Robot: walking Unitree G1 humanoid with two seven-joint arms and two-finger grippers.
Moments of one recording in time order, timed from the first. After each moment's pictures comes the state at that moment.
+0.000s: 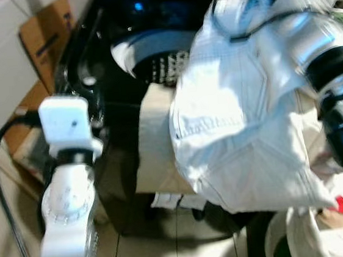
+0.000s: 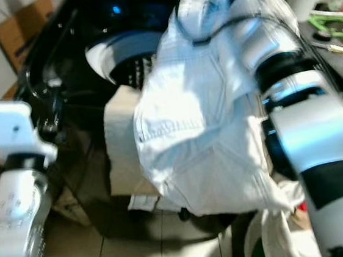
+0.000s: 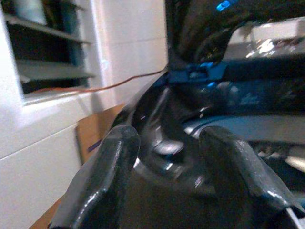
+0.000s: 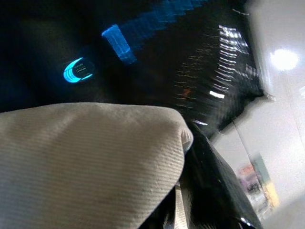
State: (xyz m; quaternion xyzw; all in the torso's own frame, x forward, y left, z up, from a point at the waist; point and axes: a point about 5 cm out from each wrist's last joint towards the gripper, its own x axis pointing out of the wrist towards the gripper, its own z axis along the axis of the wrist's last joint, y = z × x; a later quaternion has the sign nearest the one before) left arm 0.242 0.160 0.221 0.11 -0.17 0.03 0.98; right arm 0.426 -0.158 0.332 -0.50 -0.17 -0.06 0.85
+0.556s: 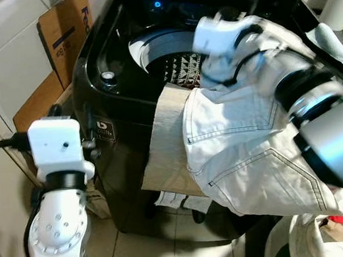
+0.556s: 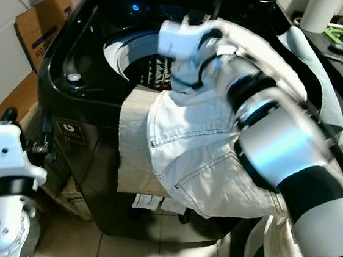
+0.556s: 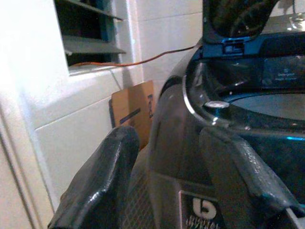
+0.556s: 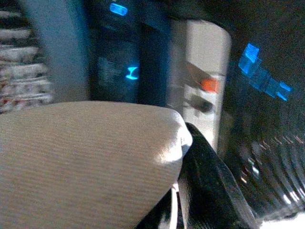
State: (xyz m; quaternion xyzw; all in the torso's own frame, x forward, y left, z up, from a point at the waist) left arm 0.213 0.166 0.217 0.12 -0.13 0.06 0.98; right arm 0.428 -0.118 0.261 -0.67 -0.07 0.06 0.73
